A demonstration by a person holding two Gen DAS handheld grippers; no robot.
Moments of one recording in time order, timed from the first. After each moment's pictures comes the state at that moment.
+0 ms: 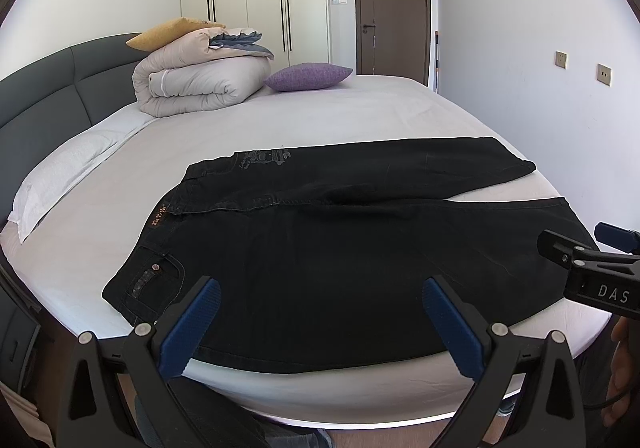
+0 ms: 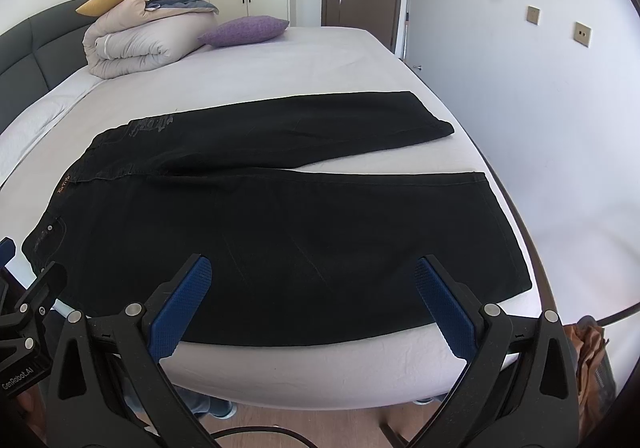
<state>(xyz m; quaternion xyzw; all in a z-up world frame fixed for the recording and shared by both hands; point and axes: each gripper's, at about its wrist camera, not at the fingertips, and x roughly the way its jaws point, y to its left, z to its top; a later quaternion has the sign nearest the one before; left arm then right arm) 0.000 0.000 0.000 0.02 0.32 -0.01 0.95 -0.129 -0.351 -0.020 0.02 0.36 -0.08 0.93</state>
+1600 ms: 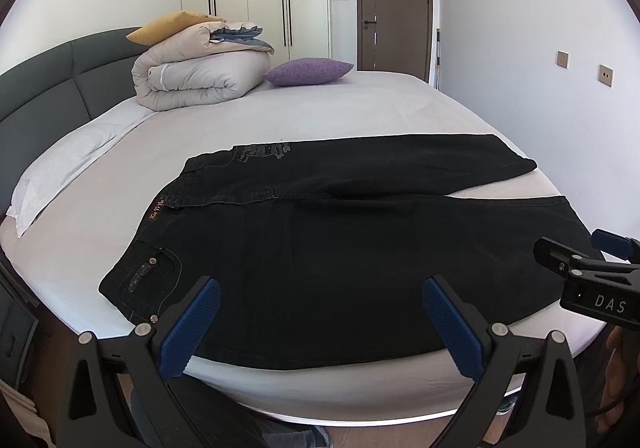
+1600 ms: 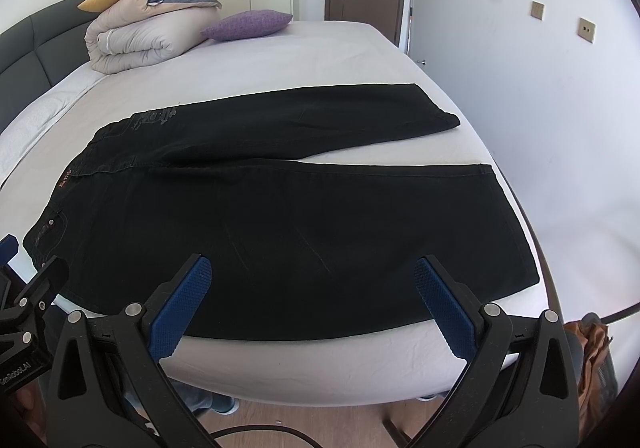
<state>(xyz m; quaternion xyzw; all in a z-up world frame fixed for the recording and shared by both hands) 0.000 0.000 -0.001 0.02 0.32 0.00 0.95 -0.133 -0.336 -0.037 0.02 0.37 -0.08 0.93</state>
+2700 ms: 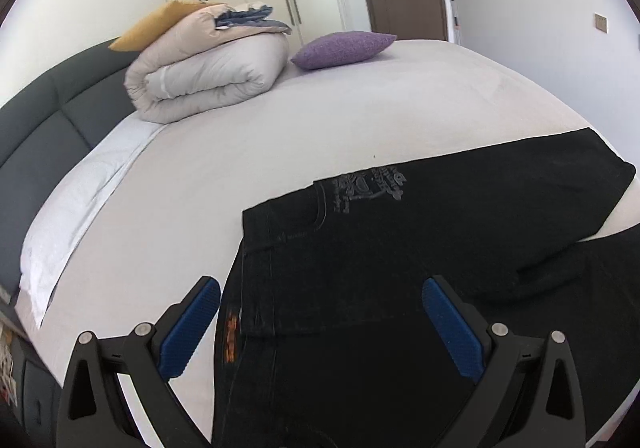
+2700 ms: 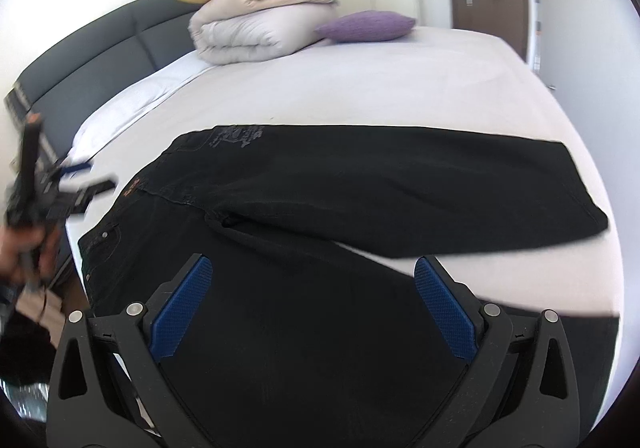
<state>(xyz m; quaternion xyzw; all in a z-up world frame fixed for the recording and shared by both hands) 0.220 0.137 0.004 0.10 0.38 0.00 0.92 0.026 -0.355 -0.044 0.00 0.37 0.20 0.91</state>
